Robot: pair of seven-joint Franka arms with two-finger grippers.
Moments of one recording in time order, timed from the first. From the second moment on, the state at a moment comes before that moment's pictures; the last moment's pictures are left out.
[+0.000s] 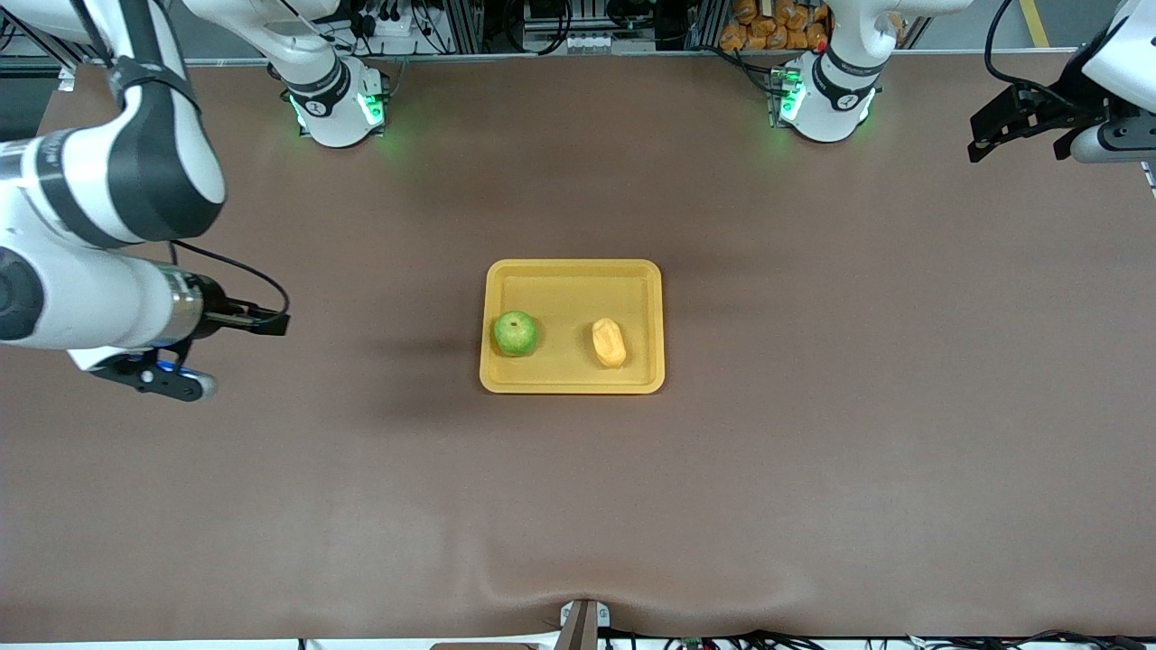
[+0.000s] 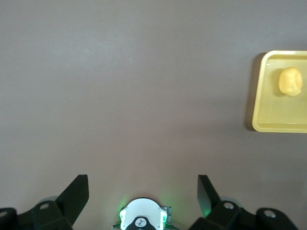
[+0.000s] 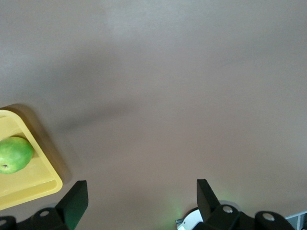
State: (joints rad) left arm -0.14 -0.17 0.02 -1.63 0.03 1.43 -0.12; right arm 0.03 0.41 0.13 -1.26 -0.05 1.34 0.44
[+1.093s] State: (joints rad) left arm -0.14 -0.14 0.02 -1.62 0.02 1.44 -0.16; right arm -0.03 0.27 0.02 -1.12 0.00 1.19 0.05
